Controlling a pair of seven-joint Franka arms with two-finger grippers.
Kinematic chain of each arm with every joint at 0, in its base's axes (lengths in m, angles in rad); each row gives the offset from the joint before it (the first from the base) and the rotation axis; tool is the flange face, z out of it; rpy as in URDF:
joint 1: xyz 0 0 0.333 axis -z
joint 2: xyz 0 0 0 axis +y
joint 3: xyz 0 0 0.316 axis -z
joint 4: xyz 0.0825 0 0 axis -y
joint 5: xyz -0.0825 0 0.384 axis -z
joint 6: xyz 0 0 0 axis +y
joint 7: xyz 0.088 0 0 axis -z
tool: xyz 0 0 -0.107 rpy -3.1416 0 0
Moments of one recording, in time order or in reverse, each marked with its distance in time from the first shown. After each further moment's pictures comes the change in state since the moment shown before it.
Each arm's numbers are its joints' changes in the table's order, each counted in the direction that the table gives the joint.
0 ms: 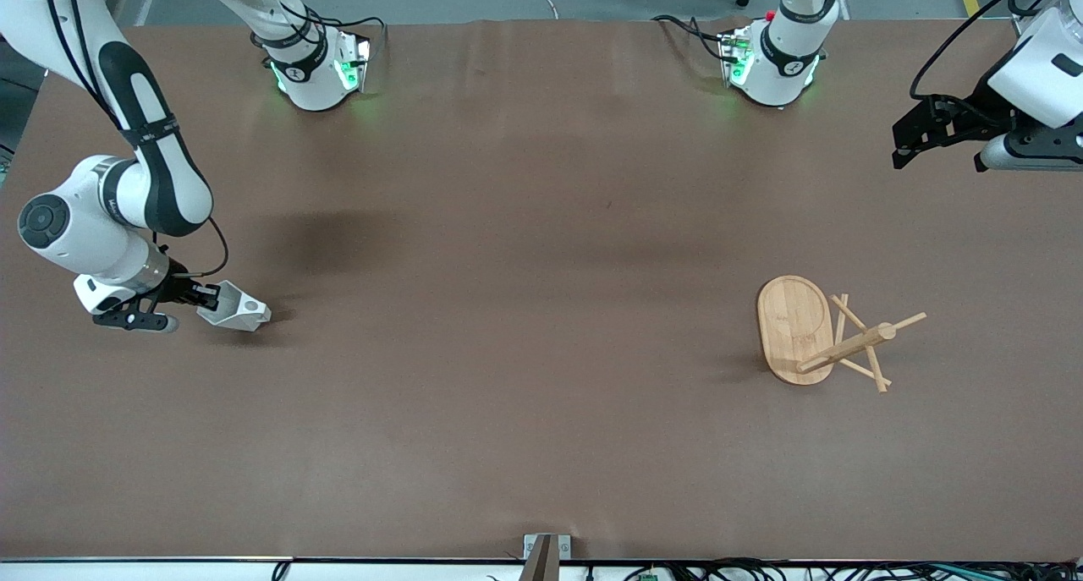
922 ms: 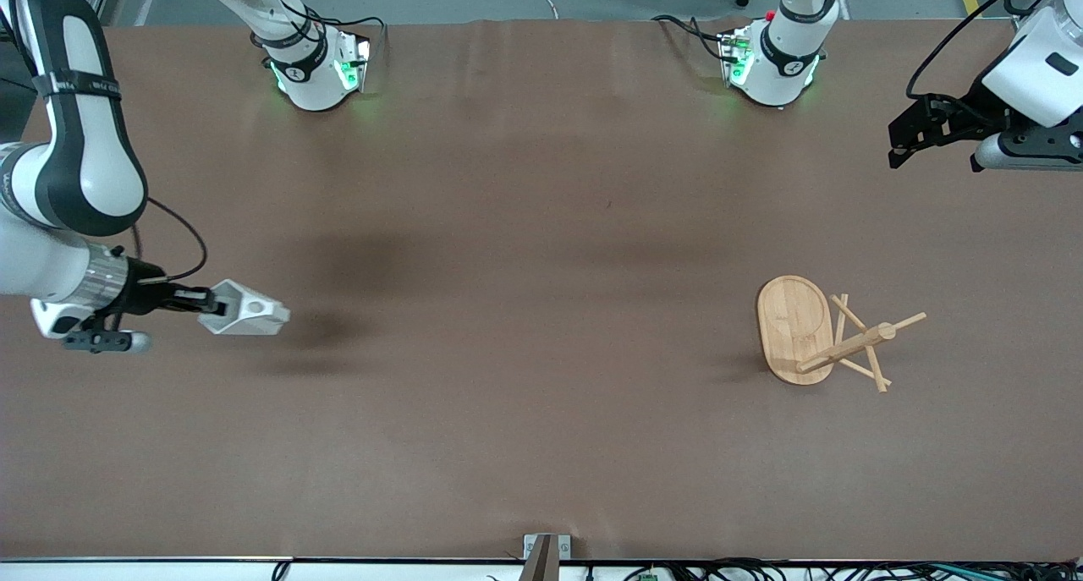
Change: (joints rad) left arm 0.004 0.001 0.011 0.000 0.002 -0.003 0.000; right arm -0.009 -0.052 -0.149 0.343 -0.380 0.525 -0.016
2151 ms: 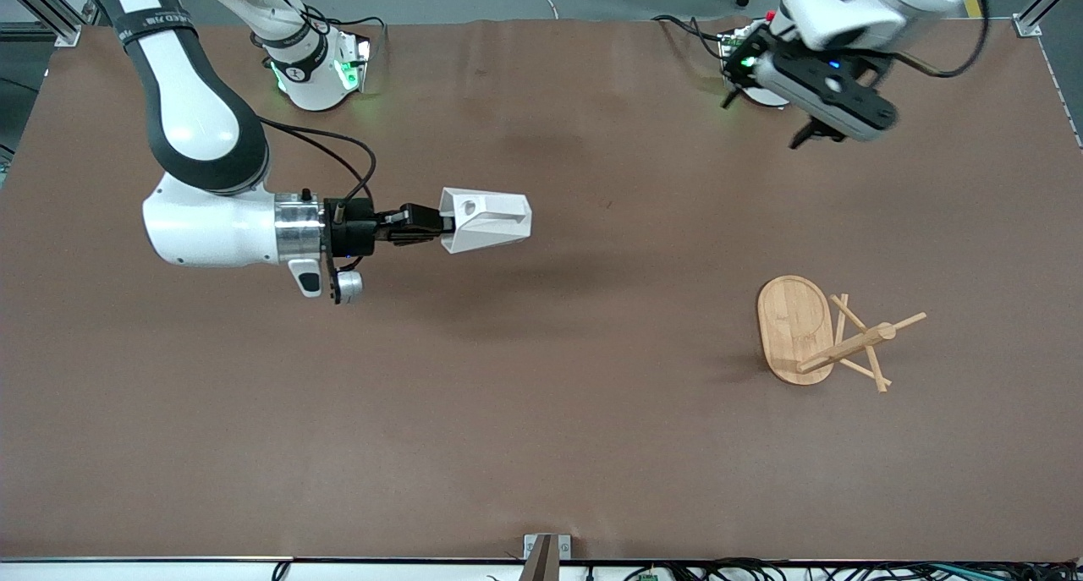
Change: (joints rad) left arm 0.010 0.034 0.333 0.057 0.228 -0.046 0.147; right arm -0.081 0.006 -0.336 -0.040 -0.860 0.023 -0.049
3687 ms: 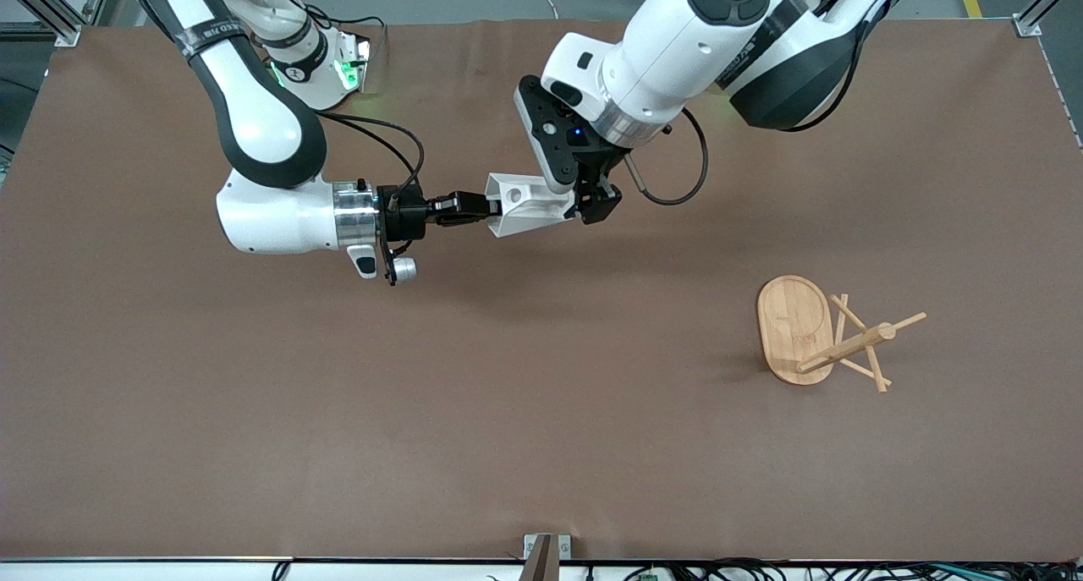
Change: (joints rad) left arm 0.171 0.402 0.175 0.093 -0.161 -0.378 0.379; right arm -0.039 0.012 -0.055 -0.056 -0.069 -0.083 -0.002
